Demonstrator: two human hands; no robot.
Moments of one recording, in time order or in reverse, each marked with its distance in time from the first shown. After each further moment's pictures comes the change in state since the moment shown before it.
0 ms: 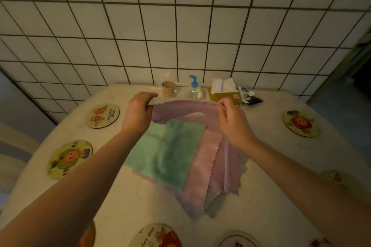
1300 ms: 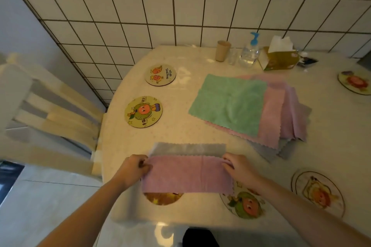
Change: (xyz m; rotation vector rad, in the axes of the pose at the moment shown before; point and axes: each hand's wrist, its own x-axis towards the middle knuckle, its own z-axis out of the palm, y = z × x) left_hand -0.266 -0.282 -0.153 0.049 -0.759 -0.471; right_hand -0.221 -0.100 0.236 -0.135 -0.613 0.312
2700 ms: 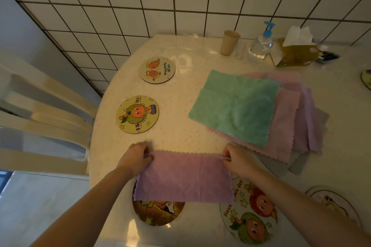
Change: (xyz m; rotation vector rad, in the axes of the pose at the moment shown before) left_hand 0.088 0.011 0.003 0.108 0.045 -0.065; right_hand 0.078 0.007 -0.014 -0.168 -0.066 0.172
